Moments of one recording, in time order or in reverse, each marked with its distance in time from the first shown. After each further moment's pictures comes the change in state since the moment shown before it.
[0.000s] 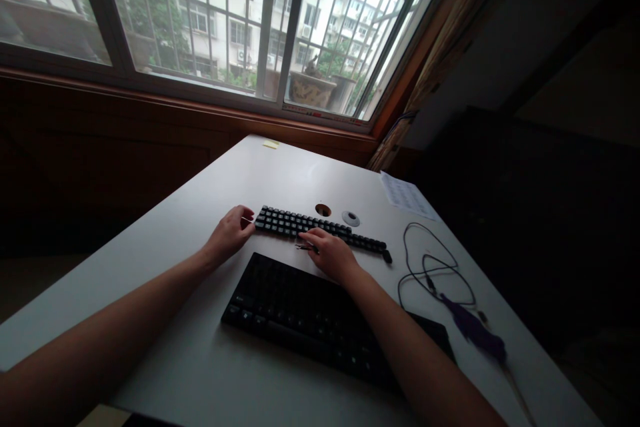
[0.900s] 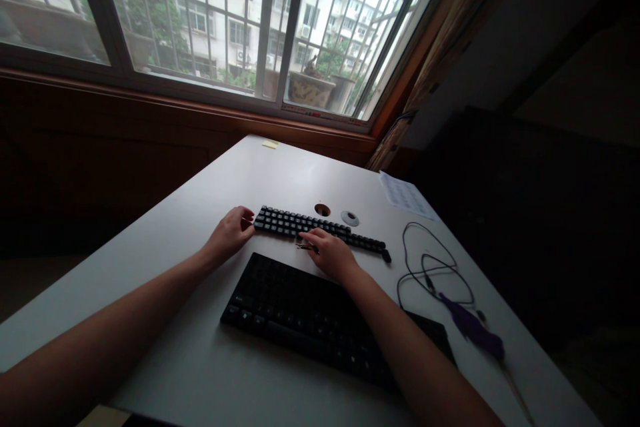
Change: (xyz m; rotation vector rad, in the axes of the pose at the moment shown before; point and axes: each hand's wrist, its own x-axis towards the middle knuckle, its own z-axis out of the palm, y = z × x) left_hand -0.001 0.002 0.000 0.021 -0.005 0.021; right_hand -0.001 0.003 0.002 0.015 0.015 0.008
